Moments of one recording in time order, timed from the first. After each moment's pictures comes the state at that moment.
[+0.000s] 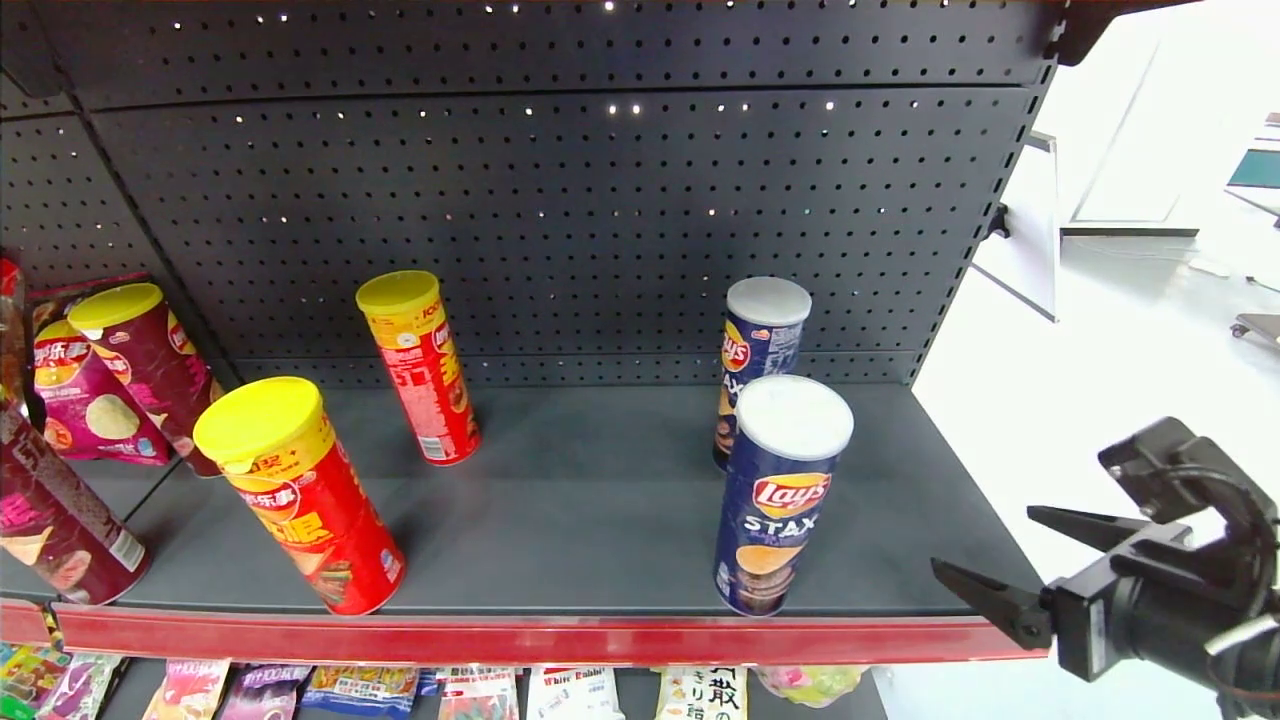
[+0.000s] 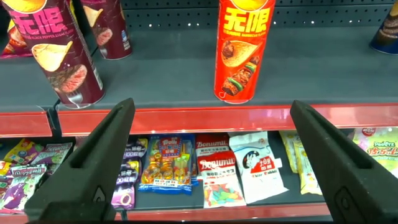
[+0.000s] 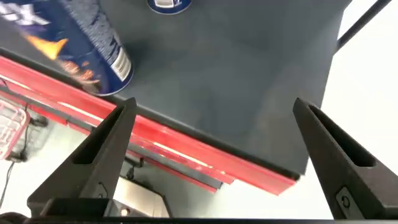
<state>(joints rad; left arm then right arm) 0.00 0.00 0.00 0.00 -0.04 0.00 0.46 1.24 -0.34 -0.43 -0.09 -0.03</state>
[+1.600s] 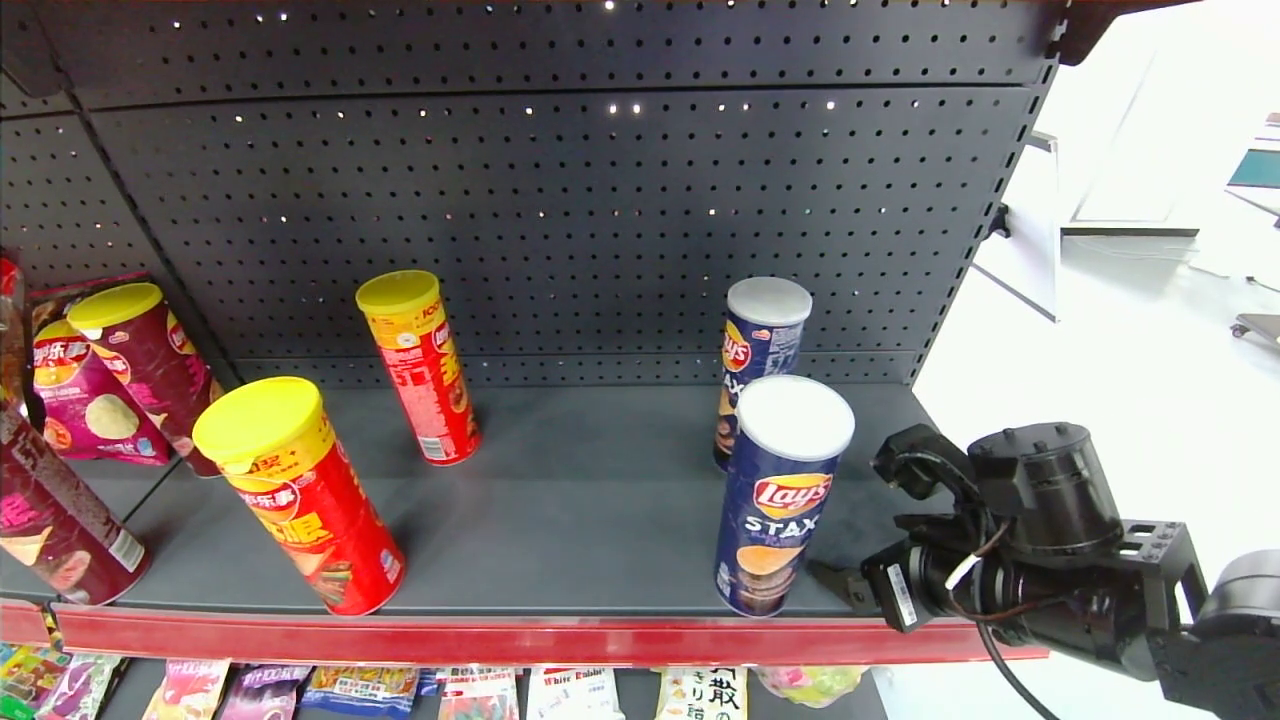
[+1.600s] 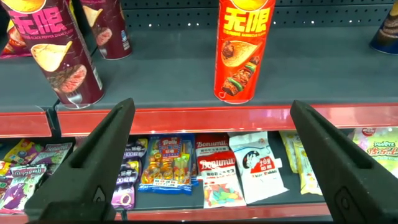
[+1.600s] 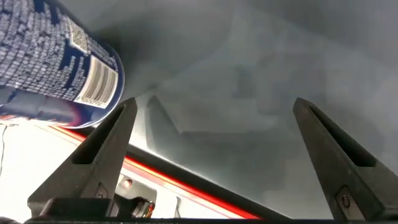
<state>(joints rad) 0.00 0.00 0.00 0.00 -0.04 0.00 0.54 1.69 -0.49 -0.51 -0.15 0.01</state>
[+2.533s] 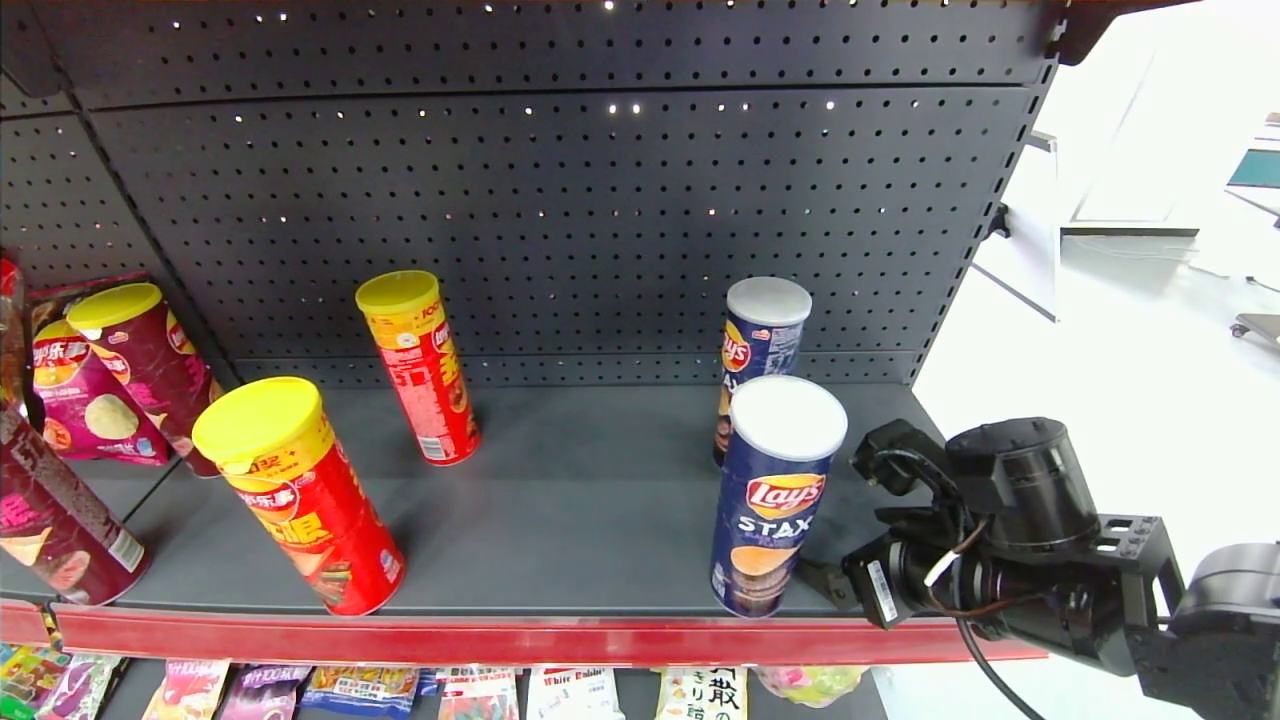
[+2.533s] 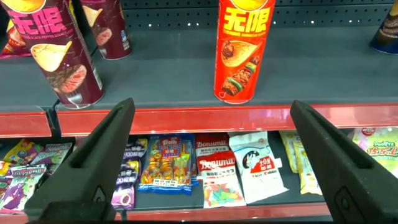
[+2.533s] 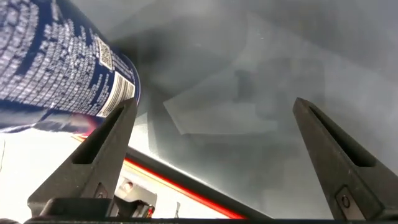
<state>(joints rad) 0.00 0.00 0.00 0.00 -0.04 0.00 0.58 1.71 -0.53 -0.51 -0.16 0.01</state>
